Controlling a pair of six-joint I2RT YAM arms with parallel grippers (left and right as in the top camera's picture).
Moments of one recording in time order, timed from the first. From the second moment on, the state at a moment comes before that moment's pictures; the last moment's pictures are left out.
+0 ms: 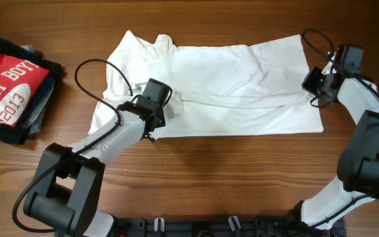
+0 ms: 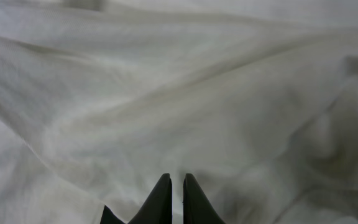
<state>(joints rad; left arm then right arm) -0.43 1.68 0.89 -0.46 -0.29 -0.57 -0.28 1.89 1.18 -0.46 -0.11 0.28</state>
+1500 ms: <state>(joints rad) -0.43 1.68 0.89 -0.47 -0.29 -0.57 -0.28 1.82 1.03 -0.34 -0.13 0.33</state>
